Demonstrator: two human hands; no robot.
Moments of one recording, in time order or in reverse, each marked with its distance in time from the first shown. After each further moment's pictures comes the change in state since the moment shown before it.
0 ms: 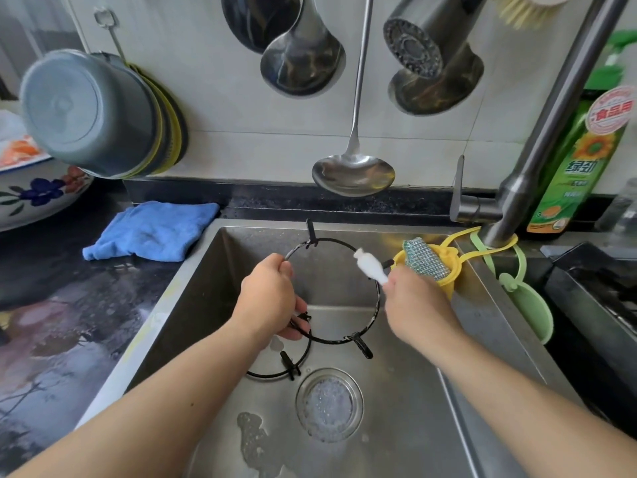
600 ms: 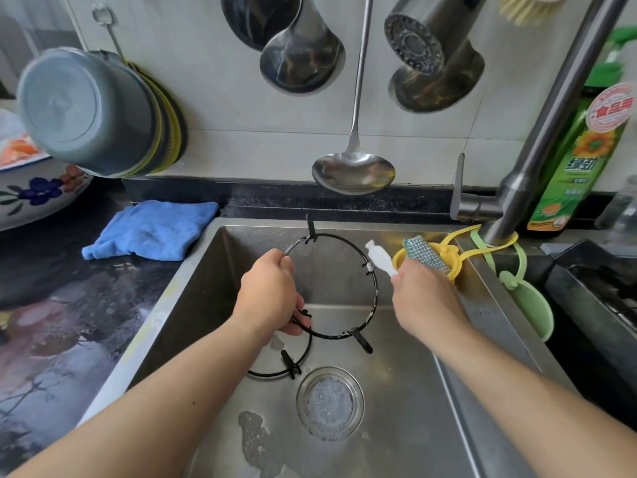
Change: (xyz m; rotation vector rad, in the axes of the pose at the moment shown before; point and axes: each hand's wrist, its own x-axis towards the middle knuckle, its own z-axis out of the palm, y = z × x) left_hand 0.000 0.005 0.000 0.017 0.033 0.000; right_hand 0.000 0.000 -0.010 0.002 0.031 0.049
